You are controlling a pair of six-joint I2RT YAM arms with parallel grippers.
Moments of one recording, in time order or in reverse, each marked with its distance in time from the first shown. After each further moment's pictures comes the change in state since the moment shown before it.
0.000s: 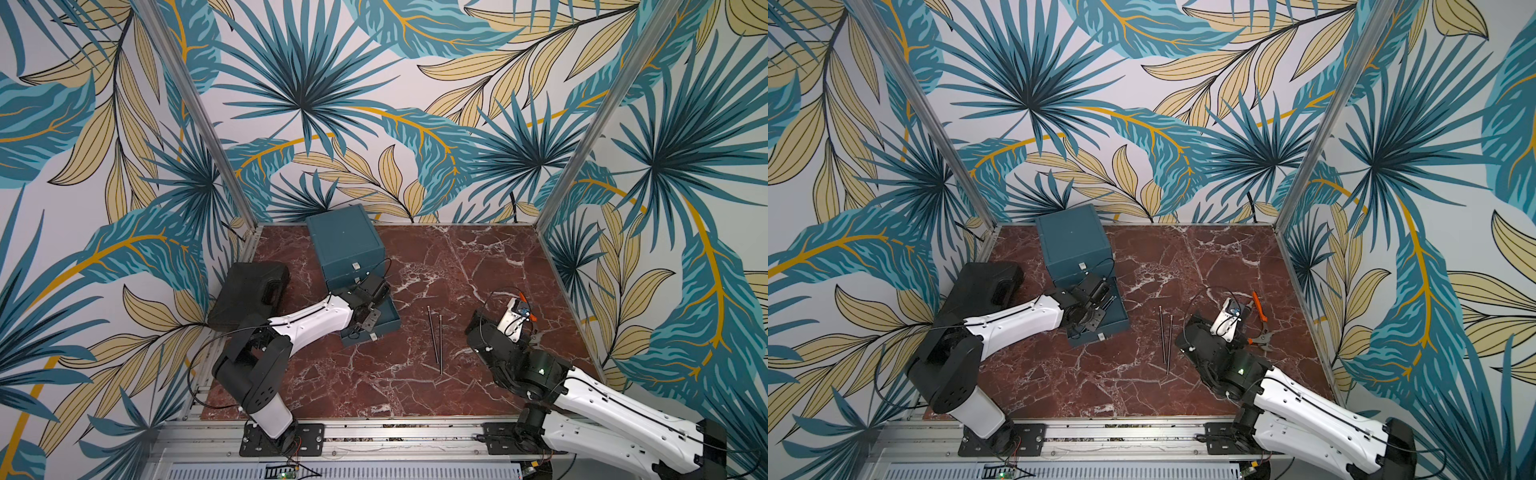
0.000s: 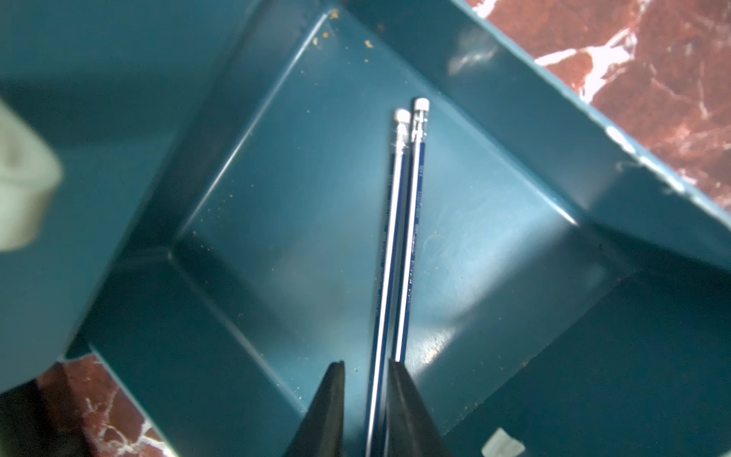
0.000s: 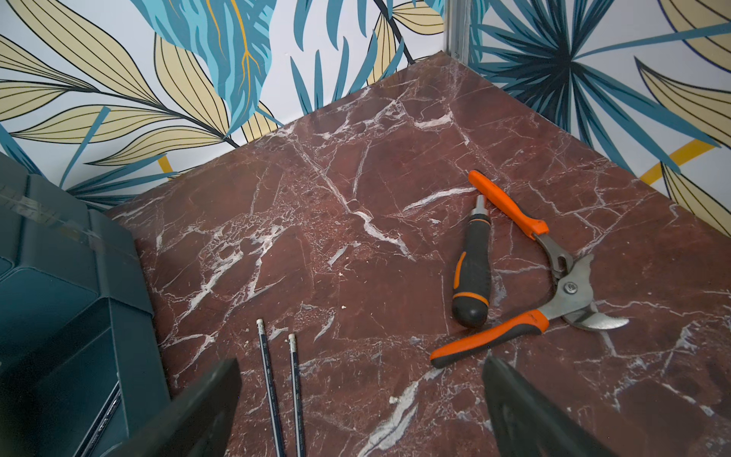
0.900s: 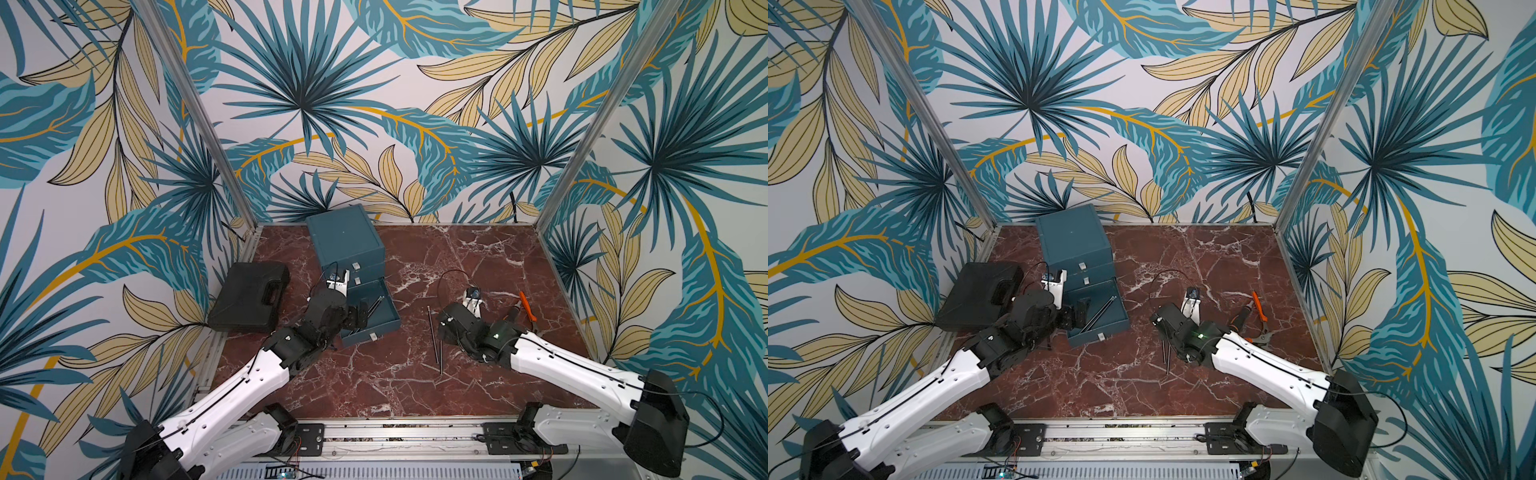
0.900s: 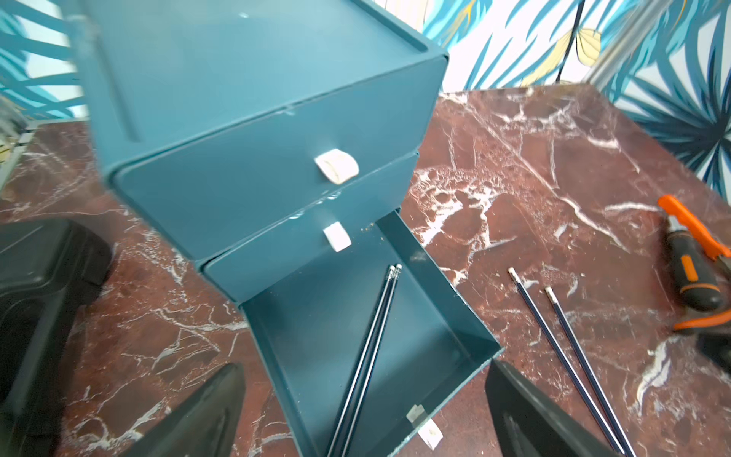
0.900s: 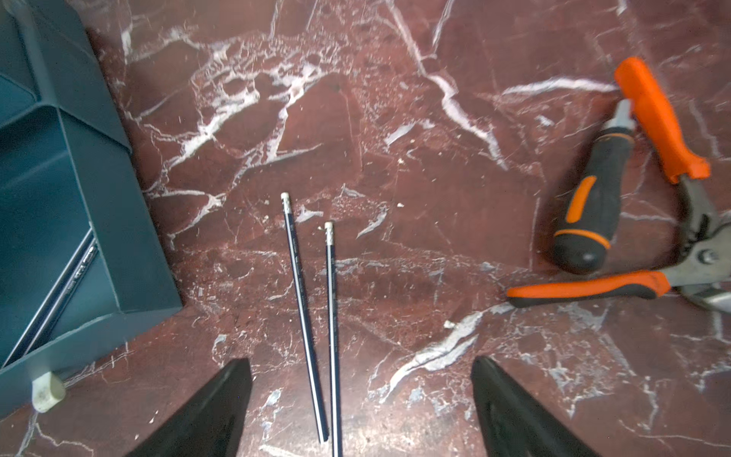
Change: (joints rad) left arm 0.008 -0.711 -0.362 0.309 -0.025 -0.231; right arm -0.091 0.417 0.192 -0.003 -0.454 -0.166
